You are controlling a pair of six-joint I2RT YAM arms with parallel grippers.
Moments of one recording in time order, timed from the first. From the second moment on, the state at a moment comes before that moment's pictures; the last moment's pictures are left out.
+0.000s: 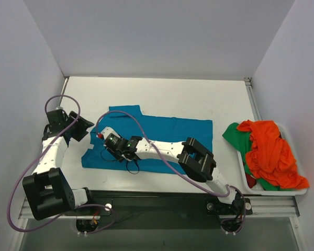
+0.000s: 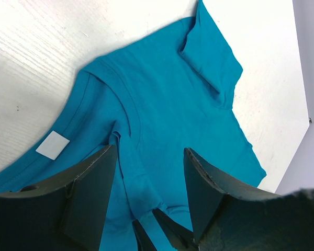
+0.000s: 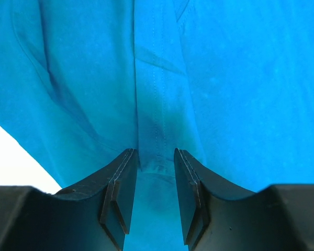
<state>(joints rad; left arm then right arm) 0.28 1.27 0.81 -0.32 0.31 -0.74 1.19 2.22 1.73 -0.45 0.31 0.15</state>
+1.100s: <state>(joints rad) 0.31 1.28 0.81 -0.32 0.32 -0.74 1.18 2.25 1.71 -0.44 0.29 0.16</state>
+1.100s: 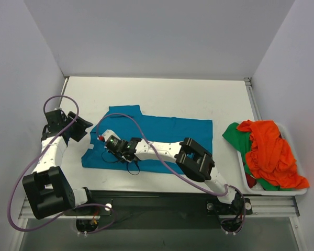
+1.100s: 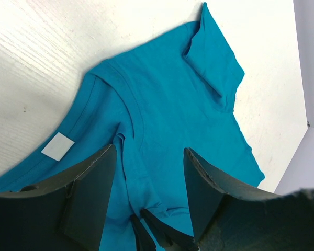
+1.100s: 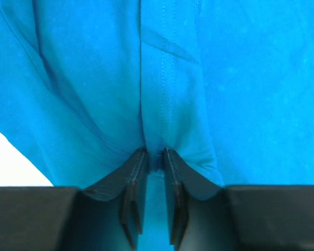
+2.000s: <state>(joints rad) 0.30 1.26 0.75 -0.32 0.26 -0.75 1.06 2.23 1.70 -0.43 0.10 0.29</state>
